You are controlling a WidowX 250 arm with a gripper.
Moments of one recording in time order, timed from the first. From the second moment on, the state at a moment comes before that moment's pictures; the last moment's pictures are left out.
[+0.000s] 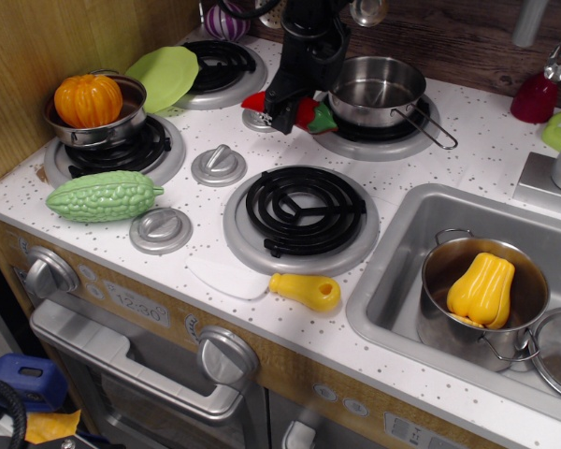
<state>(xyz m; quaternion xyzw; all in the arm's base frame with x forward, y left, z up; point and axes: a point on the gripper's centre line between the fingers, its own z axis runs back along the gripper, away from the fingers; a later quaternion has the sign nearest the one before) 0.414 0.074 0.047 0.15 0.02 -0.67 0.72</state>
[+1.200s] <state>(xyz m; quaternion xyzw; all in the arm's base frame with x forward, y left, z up) 0.481 0.050 0.071 0.33 -0.11 -0.61 0.71</state>
